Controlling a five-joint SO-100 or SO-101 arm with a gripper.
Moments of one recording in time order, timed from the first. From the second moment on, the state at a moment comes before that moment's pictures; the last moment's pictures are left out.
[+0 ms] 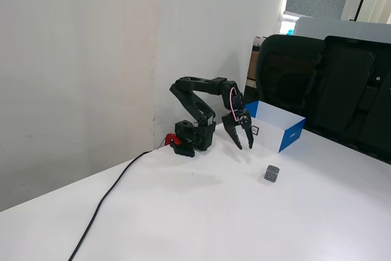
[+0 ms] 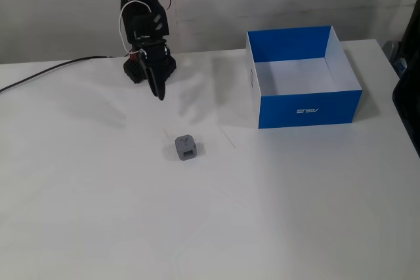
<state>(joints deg) 8.8 147.3 134.4 77.4 -19.3</state>
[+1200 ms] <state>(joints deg) 12.7 101.4 106.7 79.5 -19.1</state>
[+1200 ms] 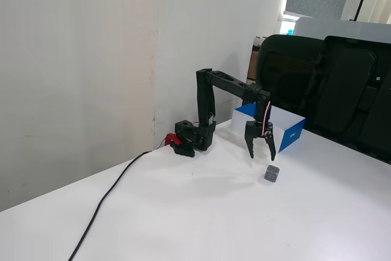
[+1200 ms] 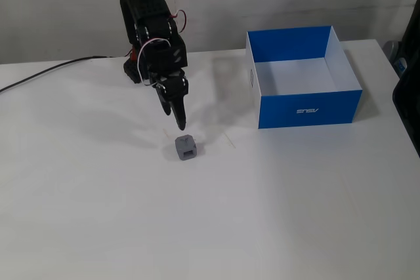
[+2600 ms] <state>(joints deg) 11.0 81.3 95.4 76.2 -18.5</state>
